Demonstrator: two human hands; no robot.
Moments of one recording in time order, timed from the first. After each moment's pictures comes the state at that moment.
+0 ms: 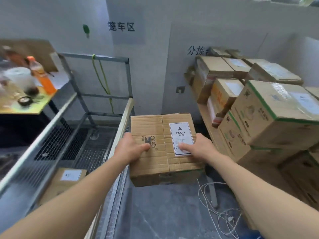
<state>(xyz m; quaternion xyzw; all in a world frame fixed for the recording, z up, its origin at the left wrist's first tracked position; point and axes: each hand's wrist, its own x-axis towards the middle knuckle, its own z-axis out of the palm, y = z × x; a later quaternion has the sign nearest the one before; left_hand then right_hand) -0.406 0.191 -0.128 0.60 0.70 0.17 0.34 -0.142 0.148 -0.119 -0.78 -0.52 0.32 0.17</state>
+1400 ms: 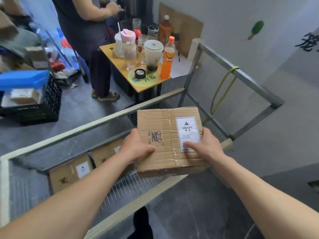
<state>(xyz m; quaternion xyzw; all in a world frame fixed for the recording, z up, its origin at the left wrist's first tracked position) -0.613 0.406 -0.197 0.23 0.86 0.32 0.33 -0.429 0.593 -0.191 -0.51 -0.80 0.33 0.02</state>
